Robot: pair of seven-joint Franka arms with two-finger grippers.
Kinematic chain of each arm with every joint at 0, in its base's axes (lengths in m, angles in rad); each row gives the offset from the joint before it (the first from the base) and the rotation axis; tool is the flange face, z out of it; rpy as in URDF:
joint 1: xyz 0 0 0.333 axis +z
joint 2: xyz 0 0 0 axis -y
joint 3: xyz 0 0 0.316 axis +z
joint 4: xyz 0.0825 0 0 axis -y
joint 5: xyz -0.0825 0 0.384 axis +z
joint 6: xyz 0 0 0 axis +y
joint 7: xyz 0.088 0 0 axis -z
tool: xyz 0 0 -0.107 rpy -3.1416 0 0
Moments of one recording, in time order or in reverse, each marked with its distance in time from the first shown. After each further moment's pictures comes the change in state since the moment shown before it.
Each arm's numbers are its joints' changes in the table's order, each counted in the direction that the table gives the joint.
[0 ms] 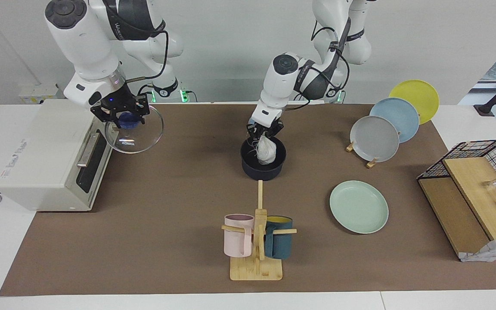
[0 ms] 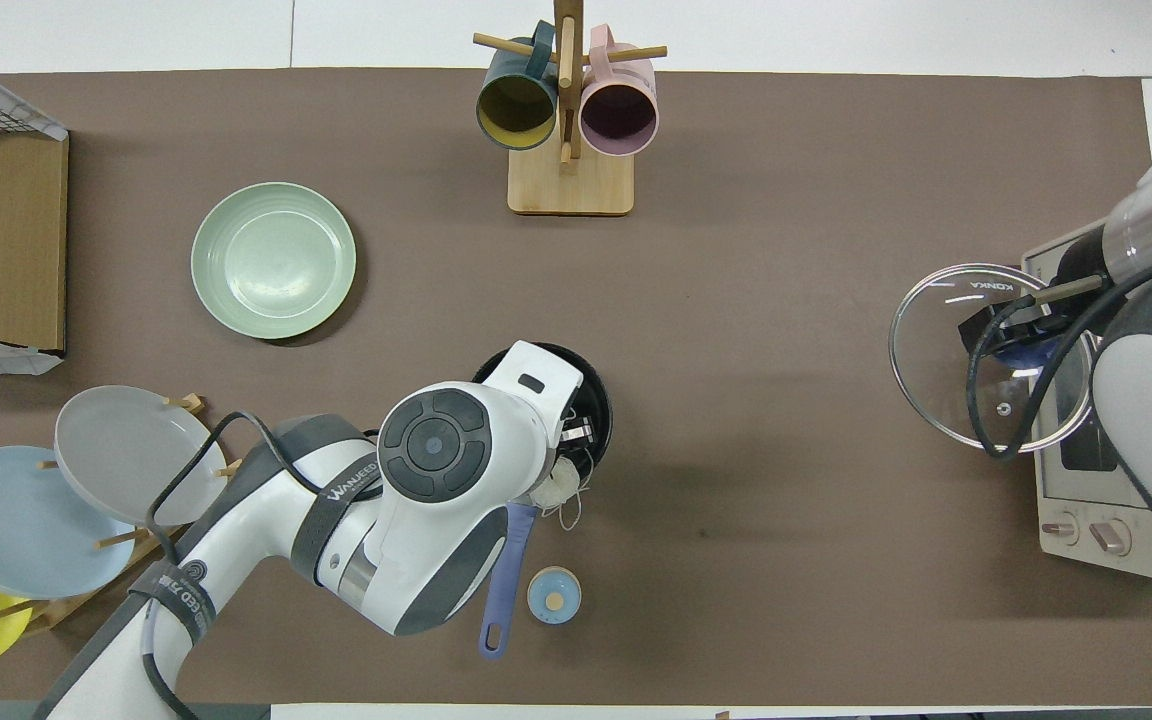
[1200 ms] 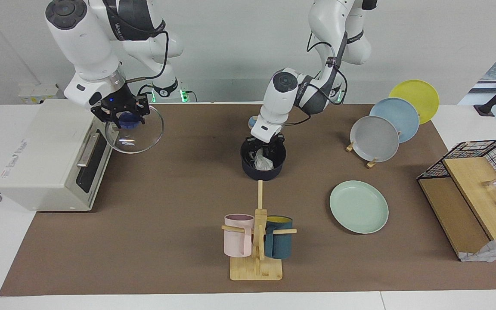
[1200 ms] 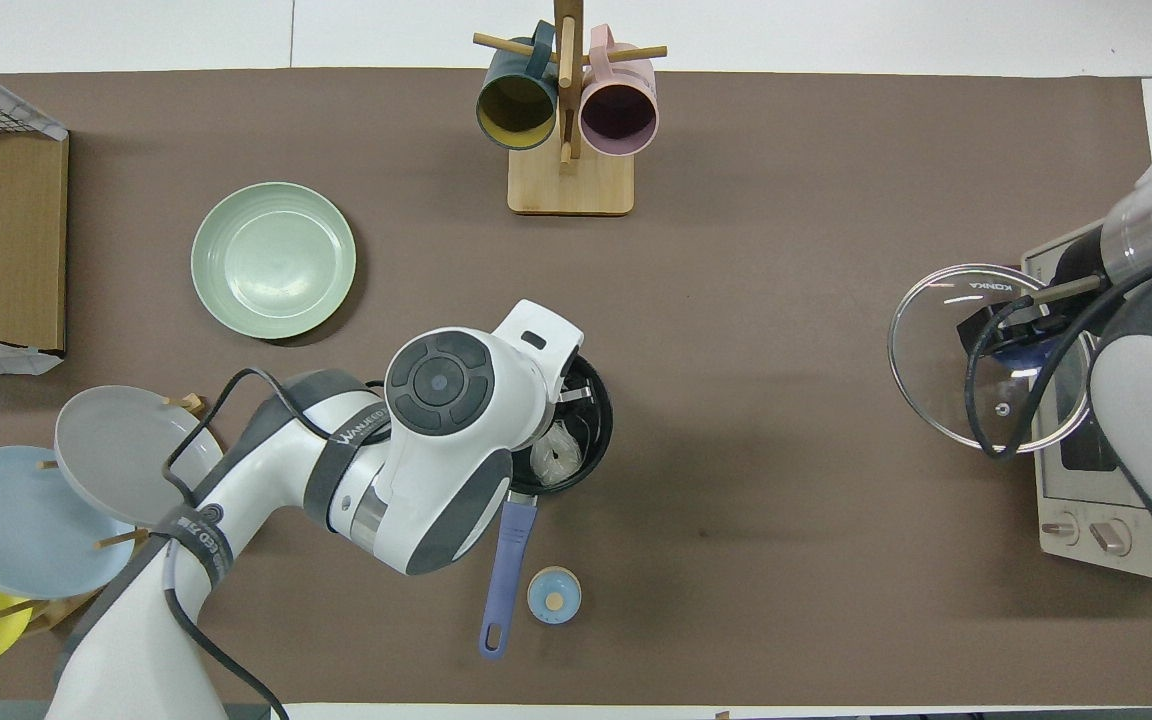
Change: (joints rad) left arm 0.024 -0.085 0.025 0.136 0.000 0.075 0.082; right arm 0.000 0.000 0.004 0.000 0.000 0.000 0.007
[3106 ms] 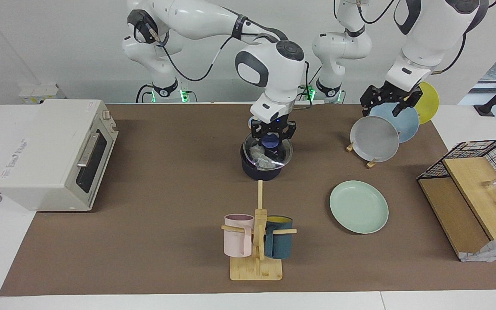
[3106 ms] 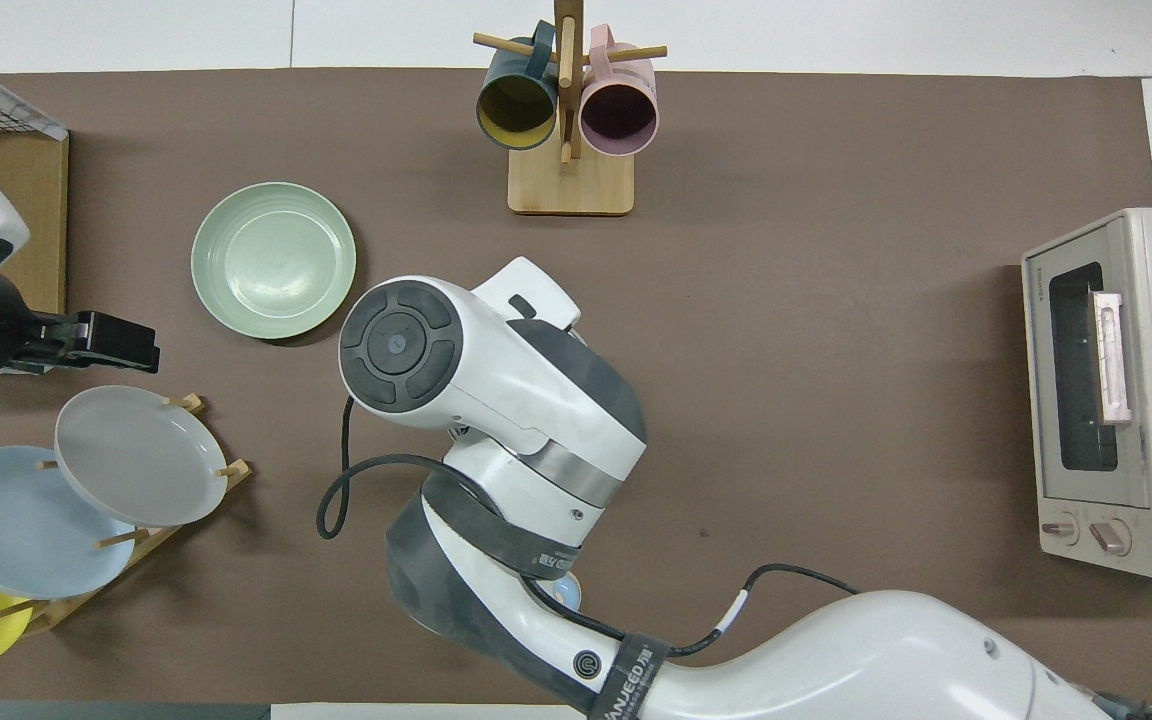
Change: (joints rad) left arm 0.542 0.277 0.016 0.270 0.126 0.669 0.700; right arm 0.357 -0.545 0.466 0.300 -0.365 -0.235 1.071
